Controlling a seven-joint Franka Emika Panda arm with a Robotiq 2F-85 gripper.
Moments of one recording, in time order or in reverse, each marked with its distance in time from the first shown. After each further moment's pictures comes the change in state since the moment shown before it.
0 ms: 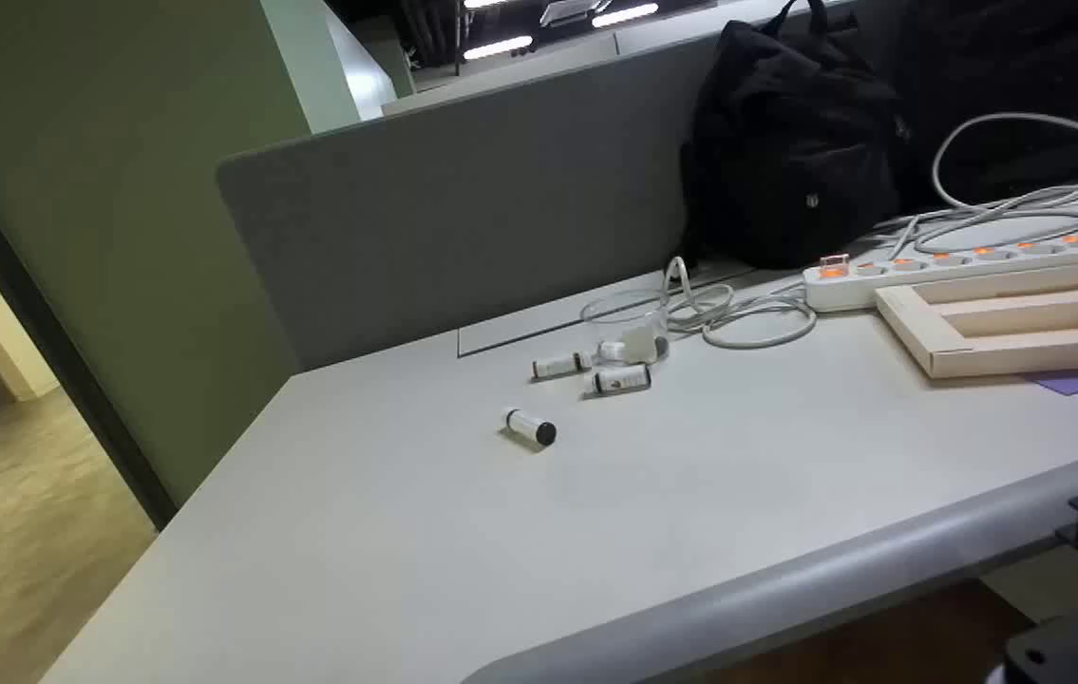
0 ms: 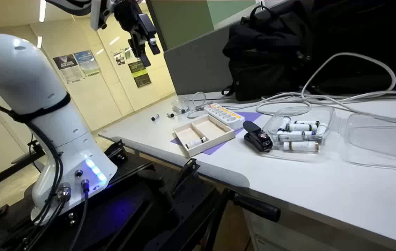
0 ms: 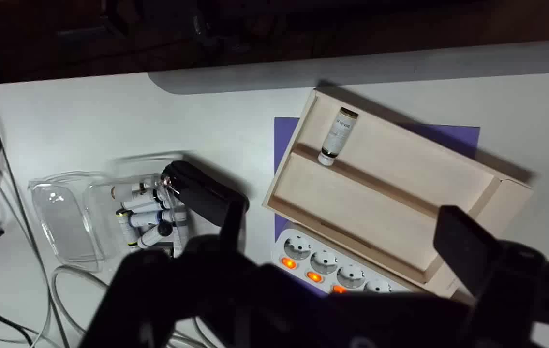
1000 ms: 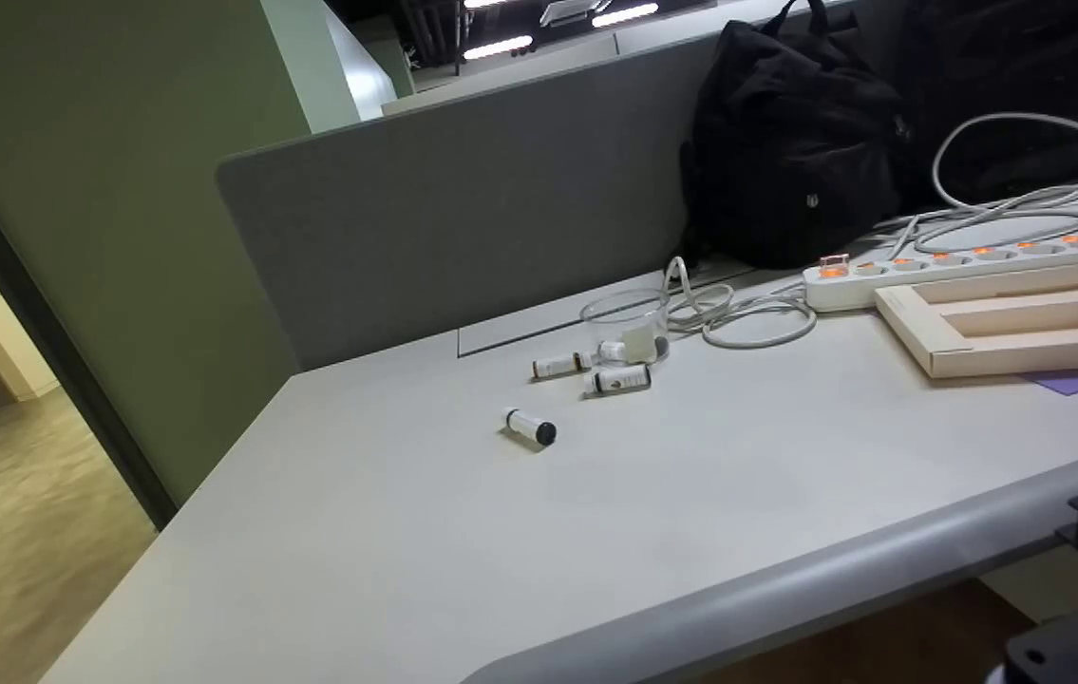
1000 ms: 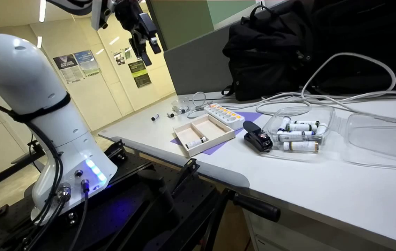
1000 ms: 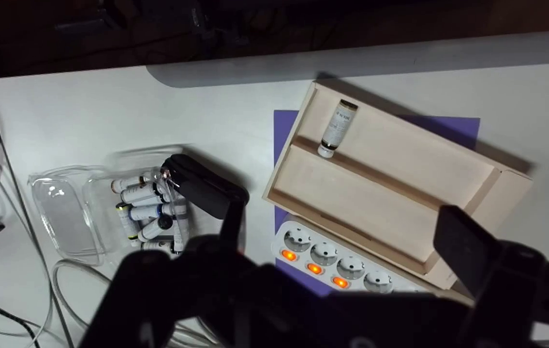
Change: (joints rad) arm 0.001 0.007 -0.001 0.005 0.000 0.016 0.006
